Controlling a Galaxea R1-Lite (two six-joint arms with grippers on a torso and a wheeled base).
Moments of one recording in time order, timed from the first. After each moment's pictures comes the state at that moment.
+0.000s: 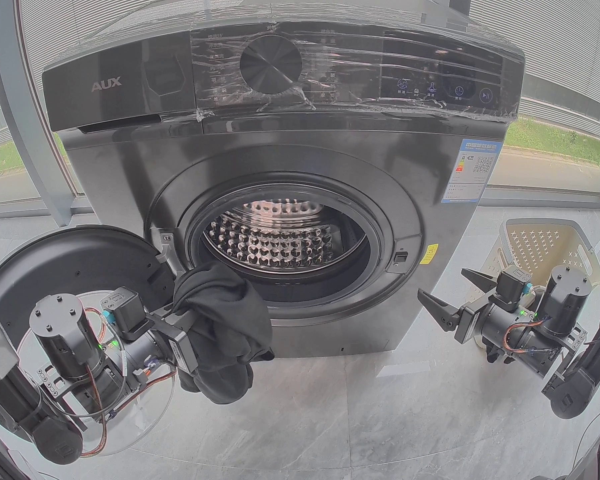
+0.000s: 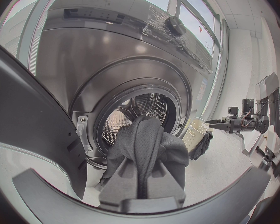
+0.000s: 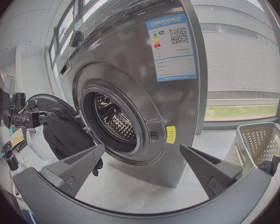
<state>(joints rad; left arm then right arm) -0.49 1.77 -0.17 -1.55 0.02 -0.08 0.40 1.88 -0.25 -1.55 0.07 0.05</state>
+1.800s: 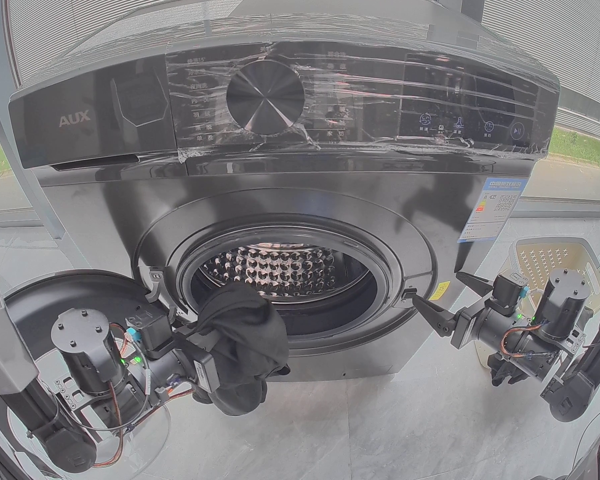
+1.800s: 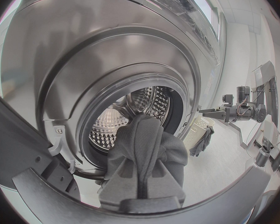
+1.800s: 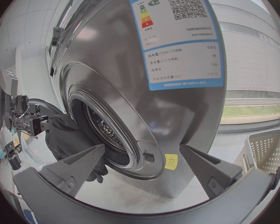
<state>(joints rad) -0.58 1.83 -0.16 -1.55 0.04 -0.05 0.43 1.87 -0.25 -1.55 0.07 0.05</state>
